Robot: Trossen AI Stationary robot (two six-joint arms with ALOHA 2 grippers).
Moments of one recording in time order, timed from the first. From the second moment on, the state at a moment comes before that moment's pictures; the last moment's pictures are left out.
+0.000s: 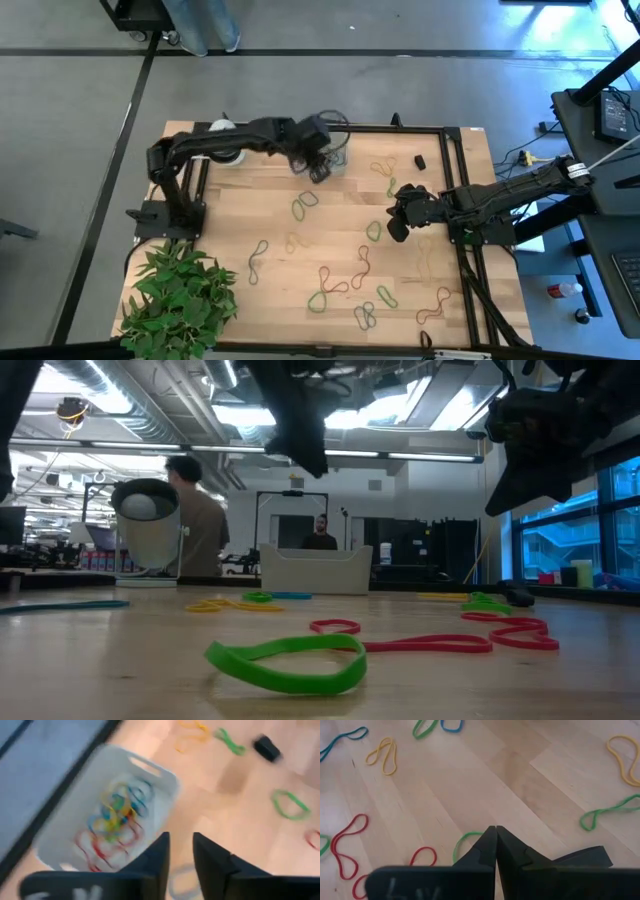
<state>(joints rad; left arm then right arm) 0.29 1.76 1.63 -0.83 -0.12 -0.23 0.22 1.00 0.58 -0.49 0.39 0.83</state>
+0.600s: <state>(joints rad) -0.14 1.61 1.17 -0.63 -0.16 -0.52 0.22 1.00 0.58 -0.48 0.39 0.83</state>
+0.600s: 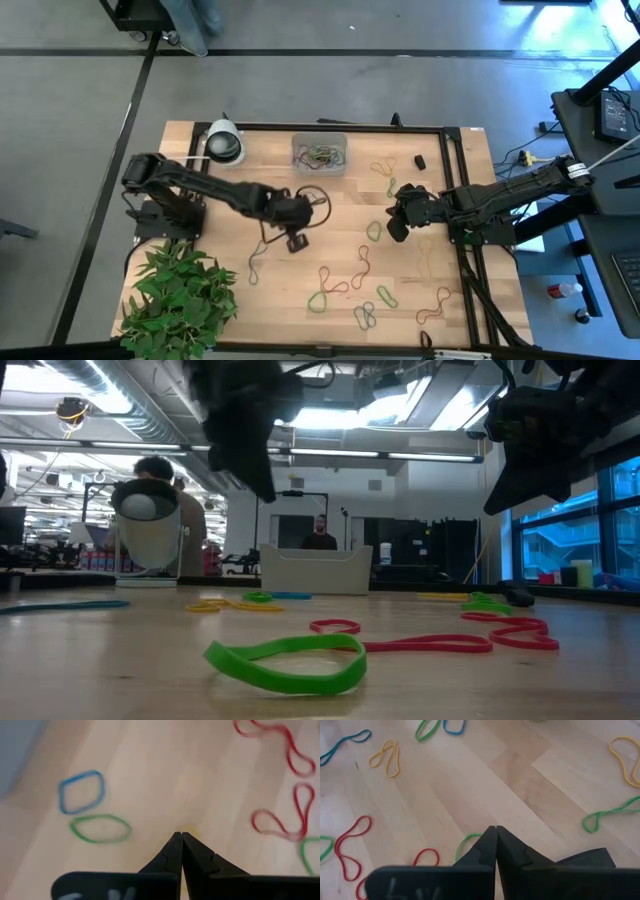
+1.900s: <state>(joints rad) -0.13 0.97 0.59 -0.47 -0.17 -0.40 -0.36 1.54 0.75 -0.57 0.16 0.93</state>
